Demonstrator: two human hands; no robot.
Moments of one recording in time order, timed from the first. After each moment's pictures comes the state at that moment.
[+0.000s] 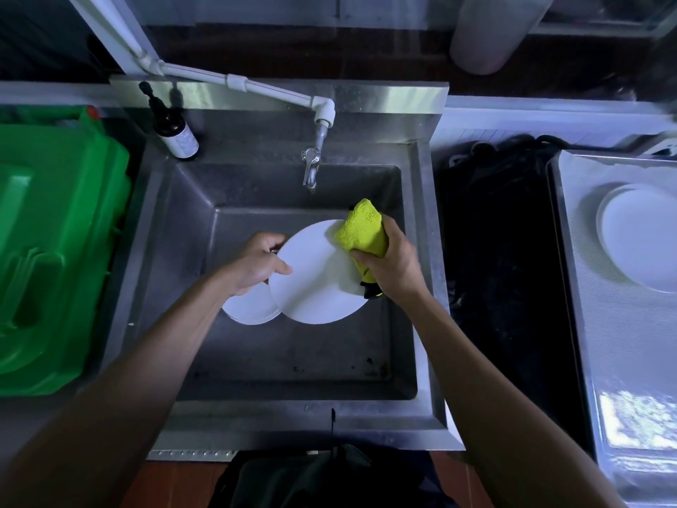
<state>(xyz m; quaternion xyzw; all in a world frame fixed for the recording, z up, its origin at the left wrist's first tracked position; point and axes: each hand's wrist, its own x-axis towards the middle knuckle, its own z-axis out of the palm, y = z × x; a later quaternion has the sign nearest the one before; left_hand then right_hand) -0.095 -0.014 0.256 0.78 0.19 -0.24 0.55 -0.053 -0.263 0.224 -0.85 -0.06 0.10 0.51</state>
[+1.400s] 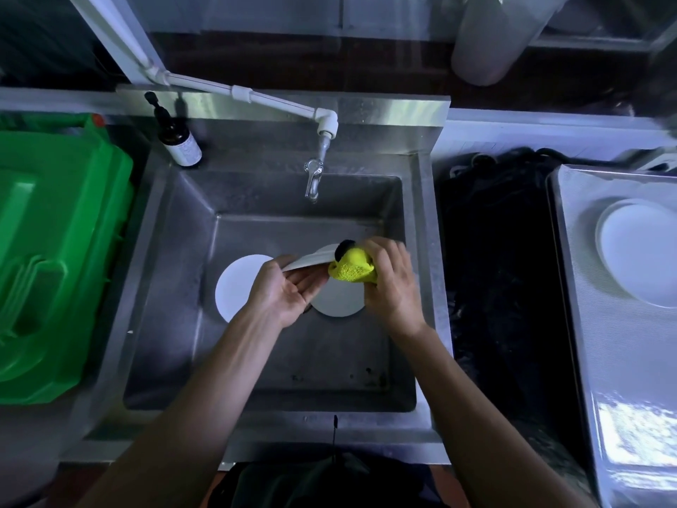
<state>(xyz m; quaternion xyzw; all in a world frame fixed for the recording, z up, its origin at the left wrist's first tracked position) -0.104 -0.065 0.246 0.26 0.45 -0.12 0.85 -0.077 -0.257 0.228 -0.89 -0.26 -0.15 0.33</state>
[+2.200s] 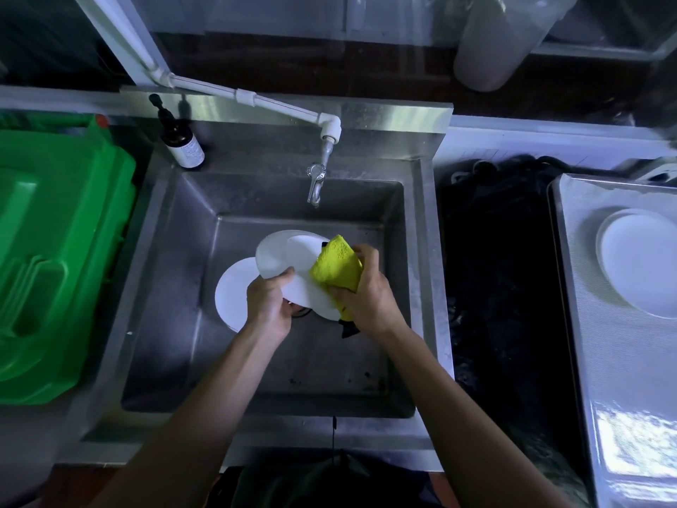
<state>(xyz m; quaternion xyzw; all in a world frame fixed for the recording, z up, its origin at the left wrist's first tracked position) -0.119 -0.062 0.219 0.39 0.47 0.01 0.79 -0.085 -0.232 0.231 -0.85 -0.08 0.18 0.49</state>
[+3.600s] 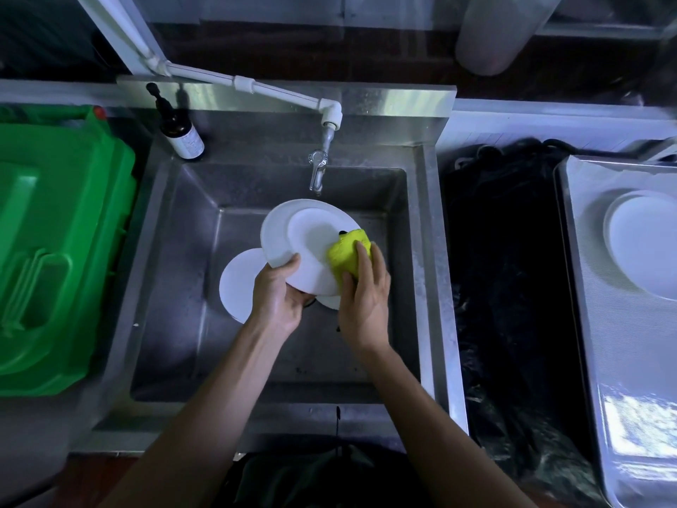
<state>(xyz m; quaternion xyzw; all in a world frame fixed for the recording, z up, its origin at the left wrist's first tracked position) -0.127 -0.070 0.237 0.35 0.39 -0.03 0.85 -0.129 -0.207 0.224 -0.89 -0.02 0.03 0.45</state>
